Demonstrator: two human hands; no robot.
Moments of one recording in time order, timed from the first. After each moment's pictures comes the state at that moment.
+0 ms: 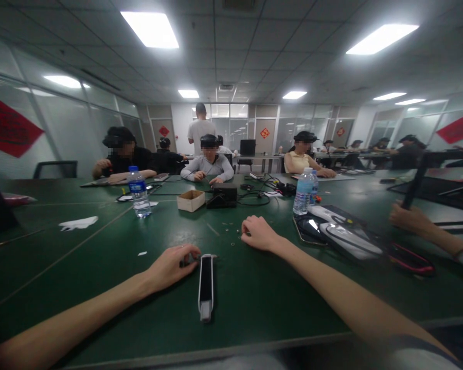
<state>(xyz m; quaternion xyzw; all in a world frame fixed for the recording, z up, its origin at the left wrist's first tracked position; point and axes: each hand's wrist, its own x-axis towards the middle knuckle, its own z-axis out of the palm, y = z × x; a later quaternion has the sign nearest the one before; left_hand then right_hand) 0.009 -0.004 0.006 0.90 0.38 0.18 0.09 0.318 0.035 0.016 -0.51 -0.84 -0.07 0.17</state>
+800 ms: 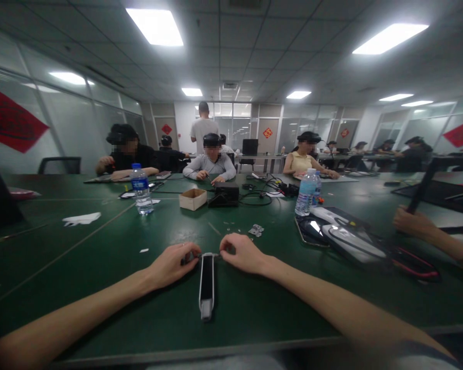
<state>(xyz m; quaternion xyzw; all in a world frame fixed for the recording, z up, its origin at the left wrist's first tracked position) 0.007 -0.007 0.009 0.91 0.37 0.19 0.08 0.256 -0.017 0.014 -0.41 -0.85 0.13 0.30</state>
